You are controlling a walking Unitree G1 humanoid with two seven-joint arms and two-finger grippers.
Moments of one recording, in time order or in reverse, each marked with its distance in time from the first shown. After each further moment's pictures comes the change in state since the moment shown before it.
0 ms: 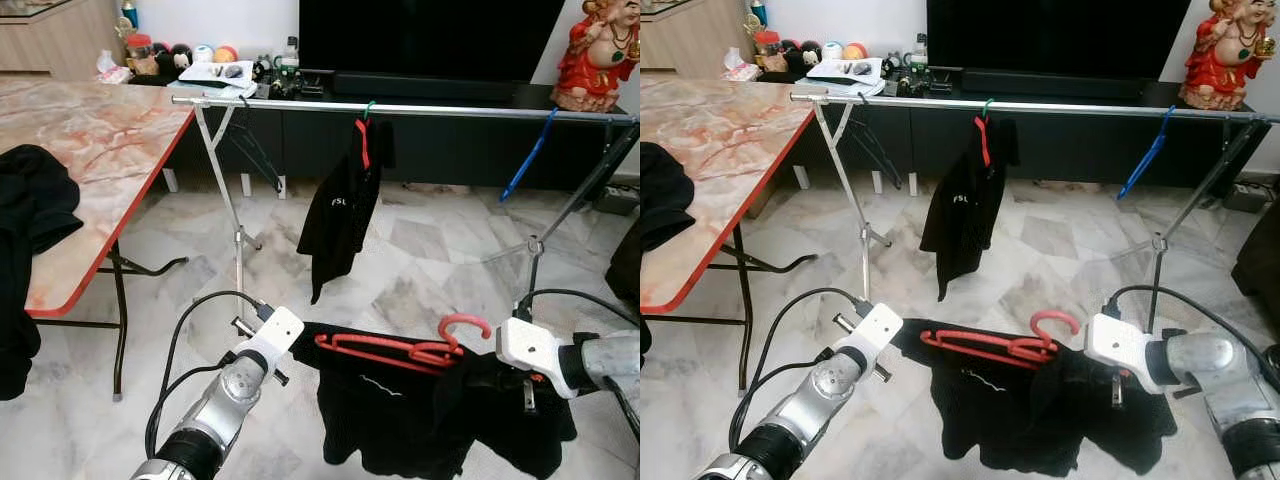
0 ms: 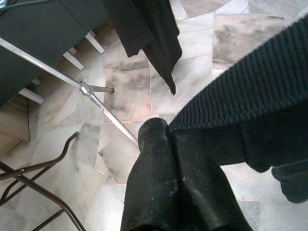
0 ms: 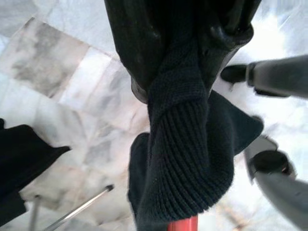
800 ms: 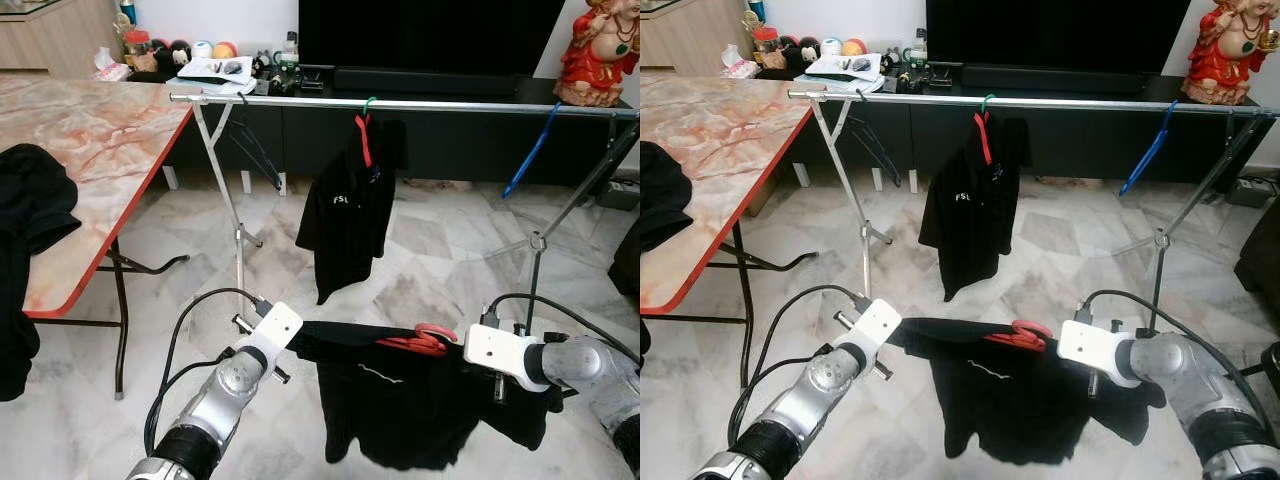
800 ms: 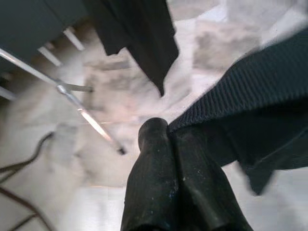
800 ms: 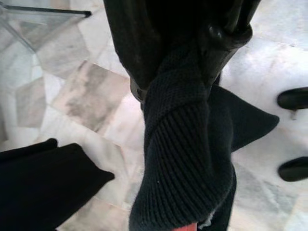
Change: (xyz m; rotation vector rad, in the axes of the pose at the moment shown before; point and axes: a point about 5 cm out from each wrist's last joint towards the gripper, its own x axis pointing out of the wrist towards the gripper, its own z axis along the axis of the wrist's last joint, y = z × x) left arm 0.000 0.003 0.014 -0.113 -0.038 -0.097; right arm 0.035 -0.011 -0.002 -0.087 0.190 -0.225
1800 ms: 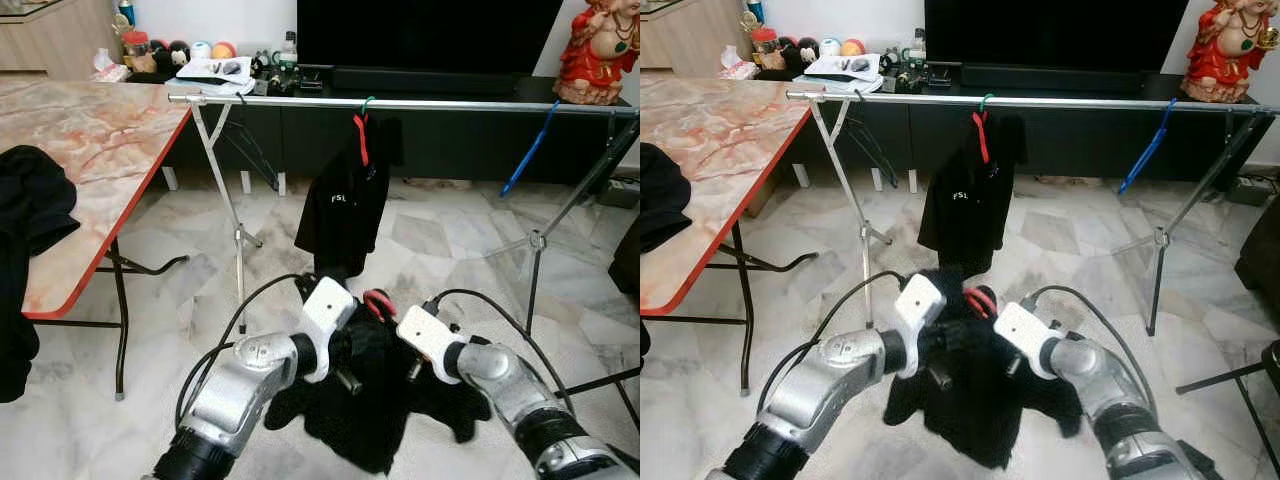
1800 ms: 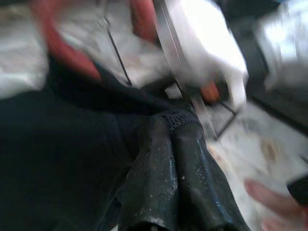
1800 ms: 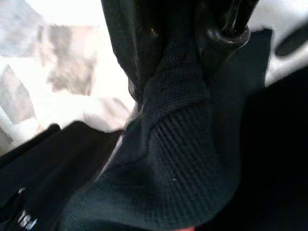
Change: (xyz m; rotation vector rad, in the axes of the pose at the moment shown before) left arm -0.038 -0.052 0.068 -0.229 -0.185 -0.694; right arm 0.064 0.014 0.069 0.364 -0.255 -0.165
